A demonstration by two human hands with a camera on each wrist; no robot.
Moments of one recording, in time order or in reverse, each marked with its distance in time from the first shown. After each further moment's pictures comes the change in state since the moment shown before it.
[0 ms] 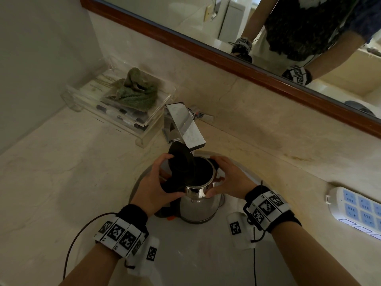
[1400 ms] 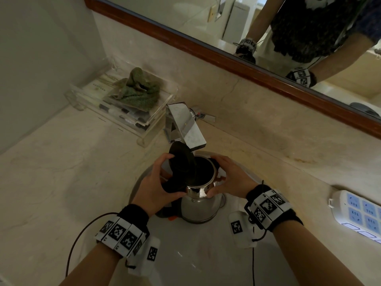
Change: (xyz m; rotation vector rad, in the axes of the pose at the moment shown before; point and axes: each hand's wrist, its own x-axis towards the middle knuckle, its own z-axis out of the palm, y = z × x) left_hand 0.000 -0.002 0.003 0.011 0.020 0.001; right_hand 0.004 0.001 -0.004 0.015 -0.021 -0.017
